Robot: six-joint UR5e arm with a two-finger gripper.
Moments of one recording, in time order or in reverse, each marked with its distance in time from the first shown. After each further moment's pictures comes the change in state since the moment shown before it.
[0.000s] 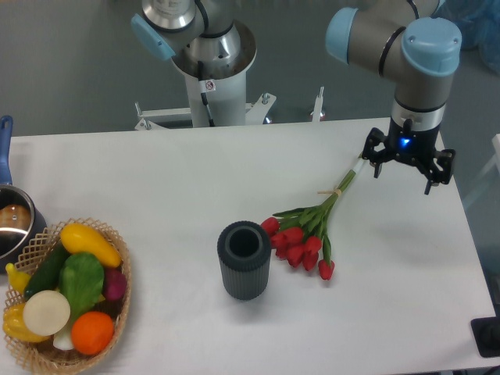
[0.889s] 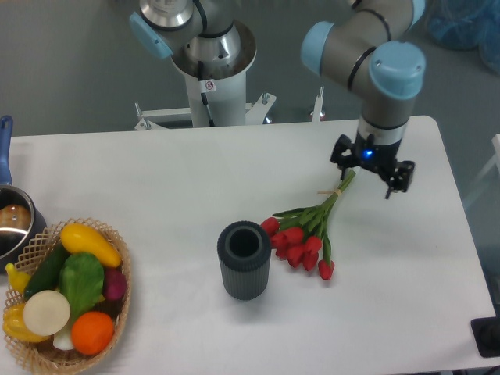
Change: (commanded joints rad) arm -0.074 0.017 -0.190 0.018 0.023 -0.026
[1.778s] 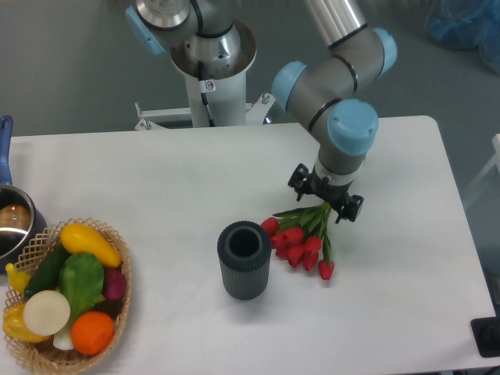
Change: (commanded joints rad) arm -0.106 -0.127 0.008 0.014 -0.006 -0.100
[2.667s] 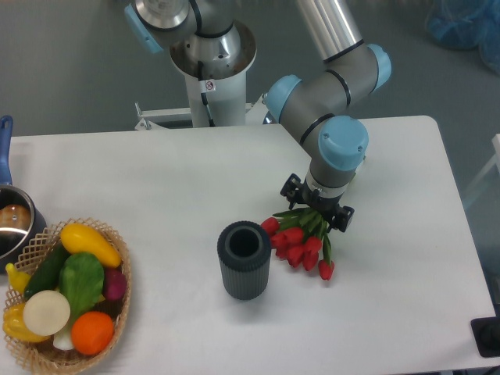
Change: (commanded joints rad) arm -0.011 -0.011 0.003 0.014 0.000 0.008
